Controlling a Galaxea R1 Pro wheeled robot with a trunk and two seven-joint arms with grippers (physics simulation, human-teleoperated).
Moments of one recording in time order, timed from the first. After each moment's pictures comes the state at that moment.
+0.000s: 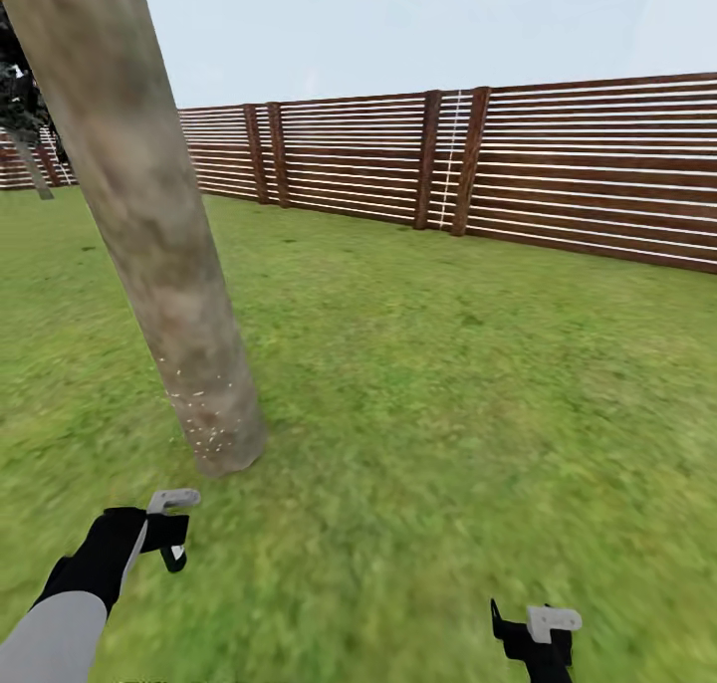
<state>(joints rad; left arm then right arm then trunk) -0.64 0.15 0.40 -0.66 -0.39 0.60 -0.29 -0.43 -0.08 0.02 -0.09 -0.04 -0.65 -0.10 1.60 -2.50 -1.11</state>
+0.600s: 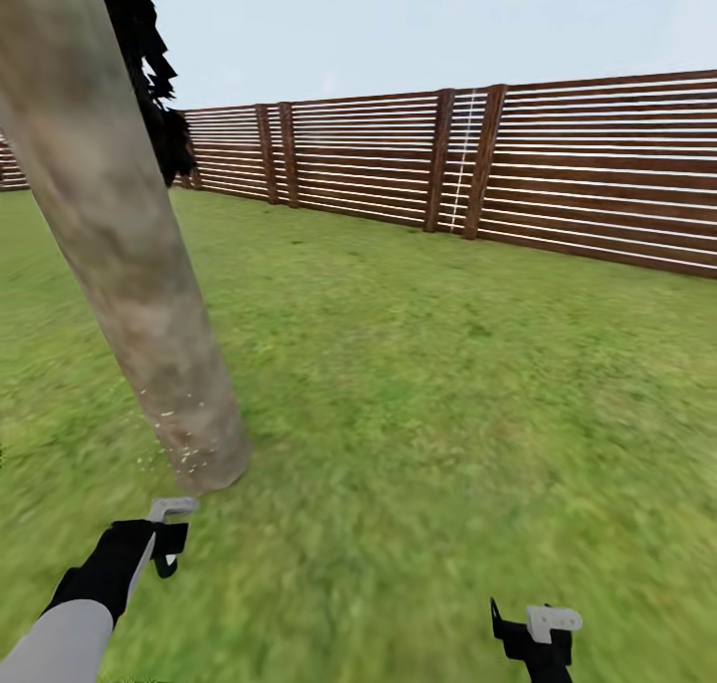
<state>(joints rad) -0.63 0.13 0.40 -0.60 -0.38 0.51 -0.15 -0.43 -0.08 0.02 -0.09 -0.04 -0.65 -0.10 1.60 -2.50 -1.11</state>
